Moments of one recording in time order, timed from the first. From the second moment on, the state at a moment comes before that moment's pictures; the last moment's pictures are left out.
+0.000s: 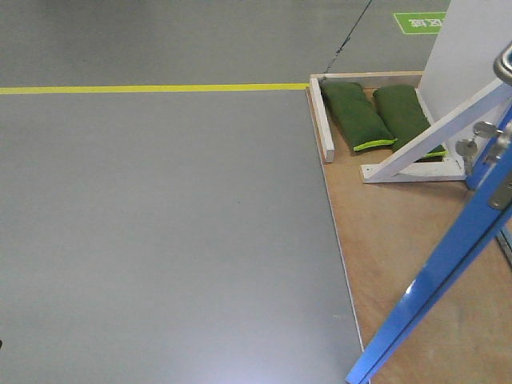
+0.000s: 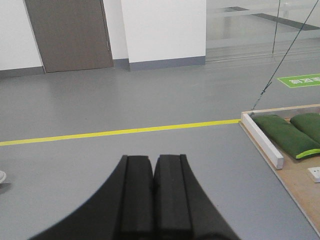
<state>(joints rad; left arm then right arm) -0.01 -0.01 0.03 0.00 0.21 0.03 -0.39 1.16 -1.31 0.19 0.01 -0.11</state>
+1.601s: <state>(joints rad) -0.01 -0.01 0.03 0.00 0.21 0.03 0.16 1.31 -1.32 0.19 0.04 -0.11</state>
